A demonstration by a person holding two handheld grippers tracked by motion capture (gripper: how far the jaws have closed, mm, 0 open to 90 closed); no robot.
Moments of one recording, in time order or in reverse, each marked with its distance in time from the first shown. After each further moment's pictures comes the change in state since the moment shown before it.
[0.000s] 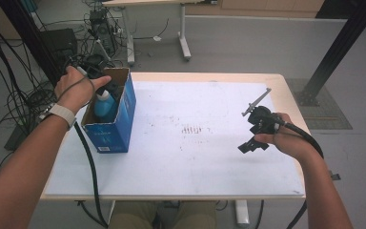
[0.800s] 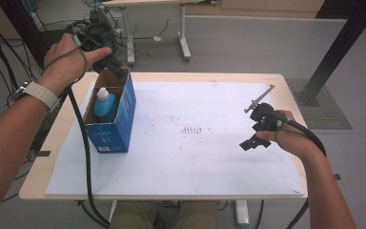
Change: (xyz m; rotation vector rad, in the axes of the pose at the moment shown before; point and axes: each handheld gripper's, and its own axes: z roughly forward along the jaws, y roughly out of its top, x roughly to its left) left arm -0.036 0.010 -0.083 -0.073 -0.066 0.306; right arm 0.001 0.000 -0.009 -0.010 -0.016 0.032
